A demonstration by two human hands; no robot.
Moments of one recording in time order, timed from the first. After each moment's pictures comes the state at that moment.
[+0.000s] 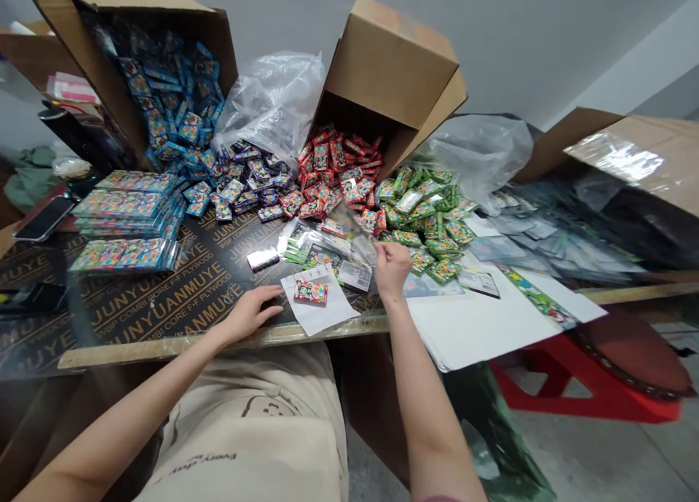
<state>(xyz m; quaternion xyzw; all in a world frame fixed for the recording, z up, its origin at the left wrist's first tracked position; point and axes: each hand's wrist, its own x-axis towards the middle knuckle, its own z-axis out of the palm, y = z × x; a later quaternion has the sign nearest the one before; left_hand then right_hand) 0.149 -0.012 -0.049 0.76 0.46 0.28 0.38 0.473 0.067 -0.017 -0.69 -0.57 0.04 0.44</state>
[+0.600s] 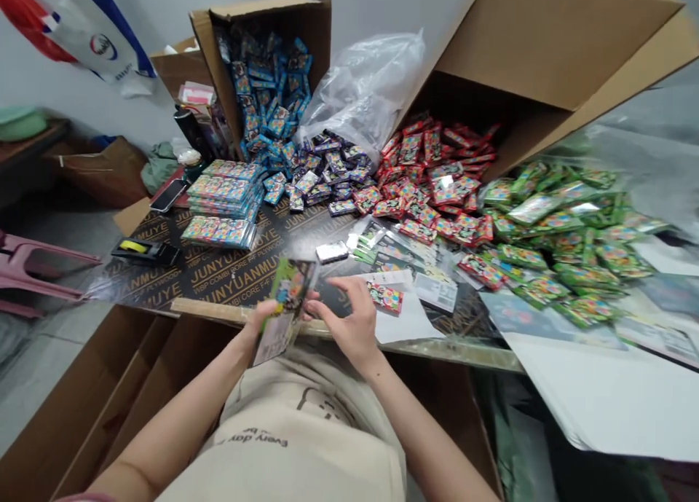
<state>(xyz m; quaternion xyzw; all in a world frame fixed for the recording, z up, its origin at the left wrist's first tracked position) 0.097 -0.087 -0.004 0.30 0.33 0.51 0.73 0.265 -0.043 0.000 -0.46 -0.68 0.26 0.51</state>
